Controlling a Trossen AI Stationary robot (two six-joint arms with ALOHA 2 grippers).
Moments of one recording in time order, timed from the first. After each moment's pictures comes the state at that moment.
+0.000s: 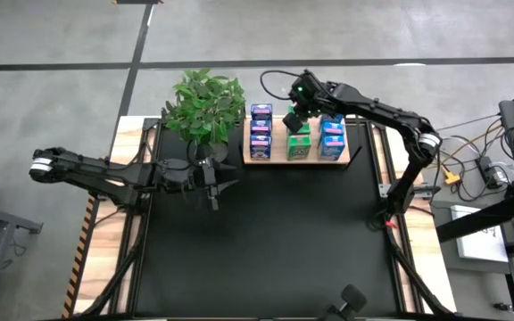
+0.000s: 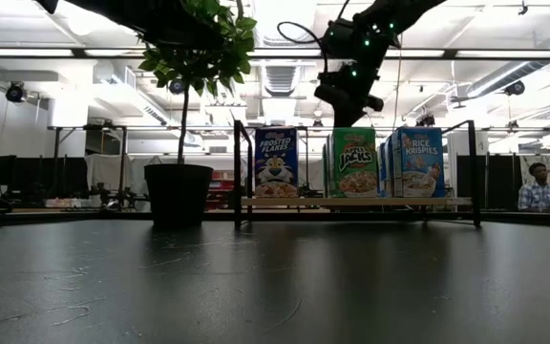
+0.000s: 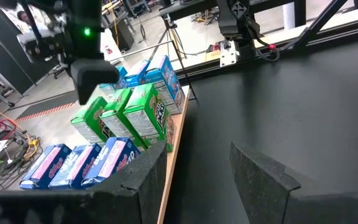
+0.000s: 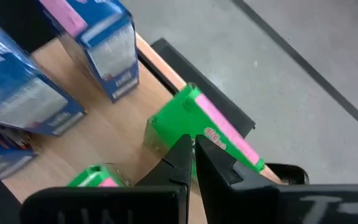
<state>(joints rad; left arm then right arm) -0.08 1.06 0.72 0.07 -0.36 0.27 -0.63 1.72 1.57 -0.77 0.18 0.02</state>
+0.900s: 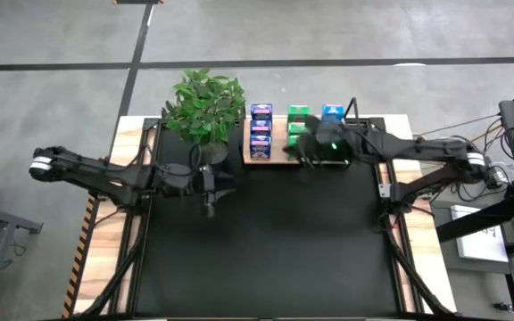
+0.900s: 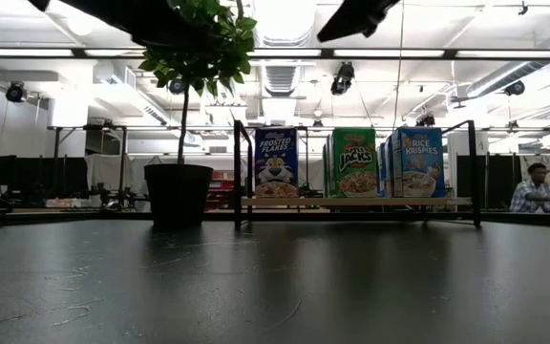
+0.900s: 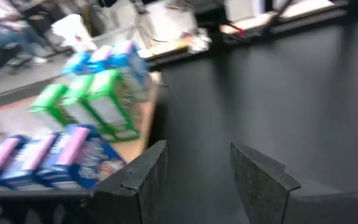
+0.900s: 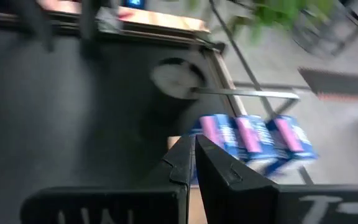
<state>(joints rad) -0.13 1.05 0.72 -0.03 -0.31 0.22 -0.14 1.30 1.25 -0.44 0.16 -0.21</state>
